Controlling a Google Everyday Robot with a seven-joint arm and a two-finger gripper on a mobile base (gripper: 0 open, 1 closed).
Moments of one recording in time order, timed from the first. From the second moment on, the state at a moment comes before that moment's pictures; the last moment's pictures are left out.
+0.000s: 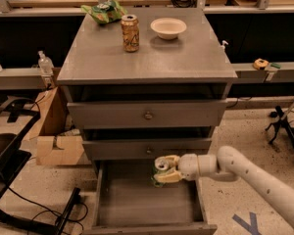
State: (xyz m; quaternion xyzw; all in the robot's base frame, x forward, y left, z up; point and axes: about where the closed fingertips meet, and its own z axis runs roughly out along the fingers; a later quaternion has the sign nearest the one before) arm 0.555 -0.067 0.475 -0.49 0.62 0.44 0.43
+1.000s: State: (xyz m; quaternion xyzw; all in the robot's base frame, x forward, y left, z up) arm 0.574 -0.113 0.680 -0.42 0.64 0.44 0.47
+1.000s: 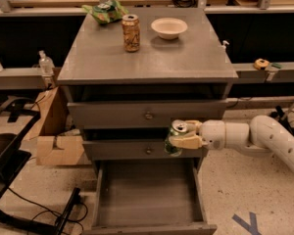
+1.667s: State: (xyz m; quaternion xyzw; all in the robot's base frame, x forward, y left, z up) arm 0.572 -0.116 0.718 -0.43 0.63 0.44 0.47
